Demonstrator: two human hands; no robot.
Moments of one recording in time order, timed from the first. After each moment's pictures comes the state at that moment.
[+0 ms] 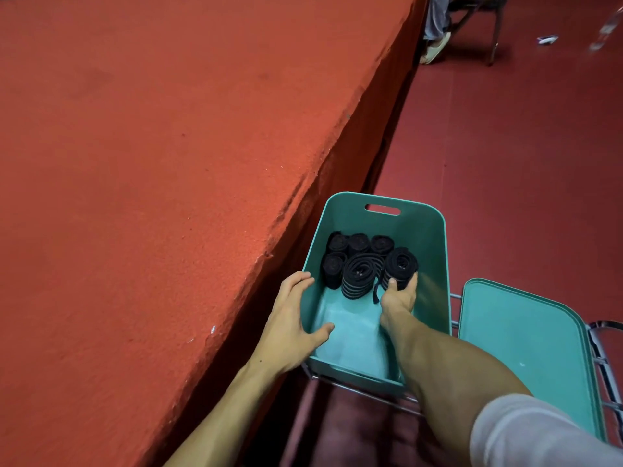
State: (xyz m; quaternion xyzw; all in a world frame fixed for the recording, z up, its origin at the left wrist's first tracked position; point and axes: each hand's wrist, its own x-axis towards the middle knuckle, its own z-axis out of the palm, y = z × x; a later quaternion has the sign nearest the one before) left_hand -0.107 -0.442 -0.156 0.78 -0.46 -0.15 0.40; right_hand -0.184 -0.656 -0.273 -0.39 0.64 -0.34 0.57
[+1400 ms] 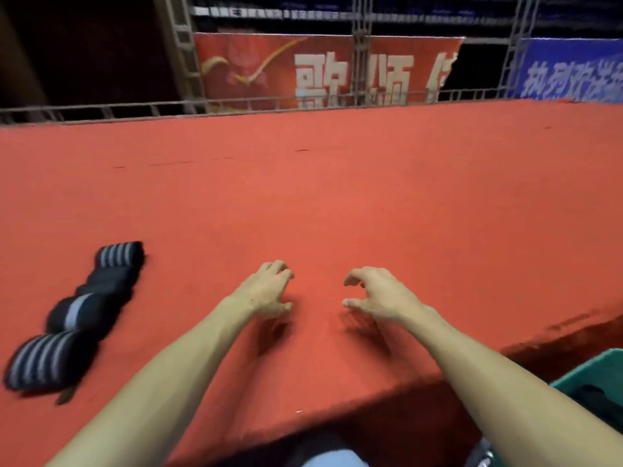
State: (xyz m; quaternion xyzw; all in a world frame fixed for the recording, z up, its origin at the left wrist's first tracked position) left_hand -0.051 -0.062 0.000 0.99 -0.15 -0.01 0.03; right_hand -0.057 -0.311 0.013 -0.96 -0.21 0.01 0.21
